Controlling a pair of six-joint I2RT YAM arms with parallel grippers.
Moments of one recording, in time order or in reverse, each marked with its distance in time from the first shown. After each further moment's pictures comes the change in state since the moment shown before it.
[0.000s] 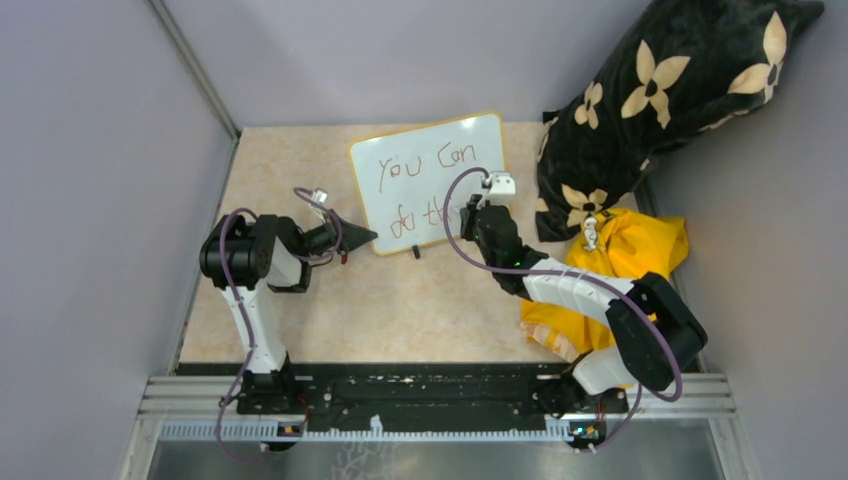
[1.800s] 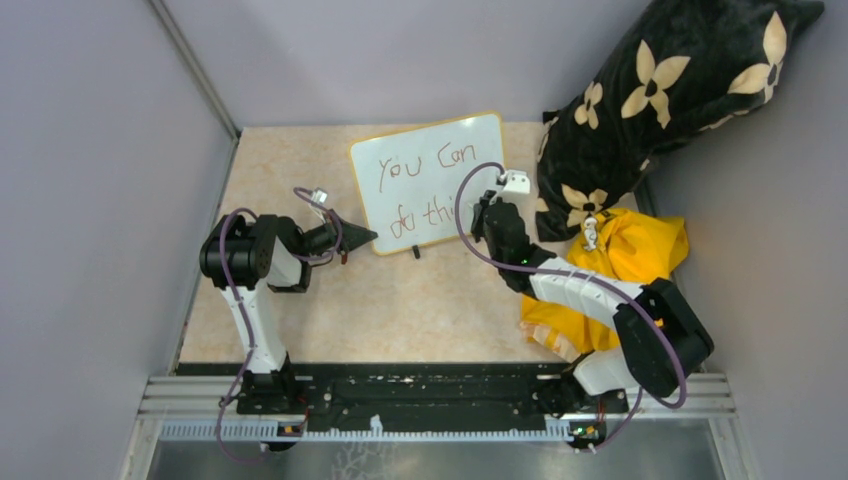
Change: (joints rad) left arm 0.000 0.000 0.000 -0.001 0.000 0.000; right arm -0.040 -0.044 -0.004 -0.045 0.076 0.043
